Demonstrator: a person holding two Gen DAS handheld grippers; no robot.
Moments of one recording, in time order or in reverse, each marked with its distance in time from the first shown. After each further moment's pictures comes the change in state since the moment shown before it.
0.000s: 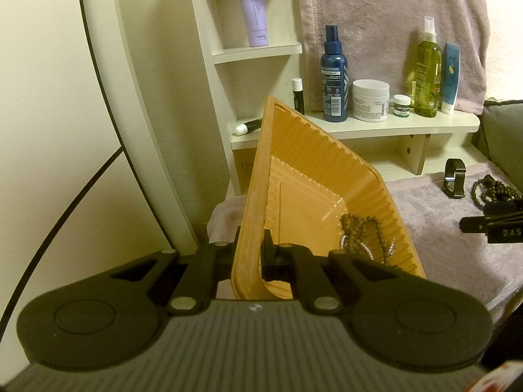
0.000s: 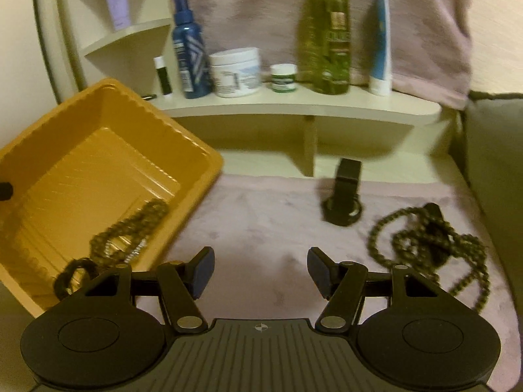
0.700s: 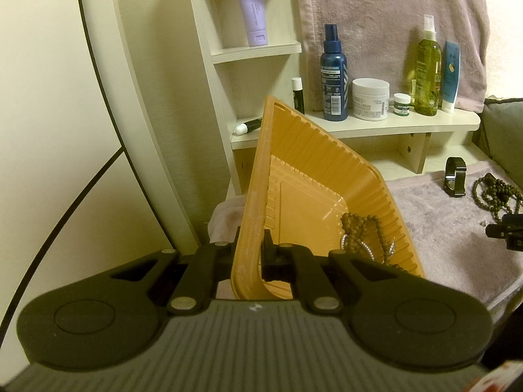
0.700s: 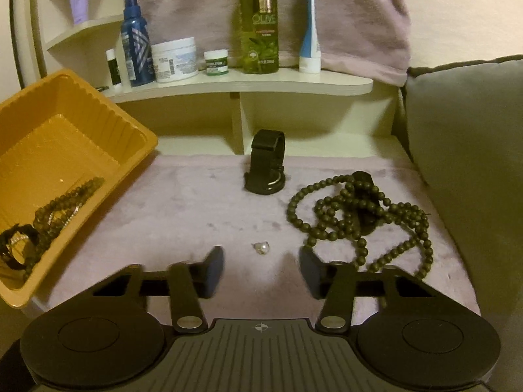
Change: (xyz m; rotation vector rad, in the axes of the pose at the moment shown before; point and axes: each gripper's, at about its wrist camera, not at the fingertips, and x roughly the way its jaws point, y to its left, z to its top) left arm 0.000 0.000 0.000 0.003 0.001 0.001; right arm -0.005 -0.043 -0.035 -0.007 -0.029 -0.107
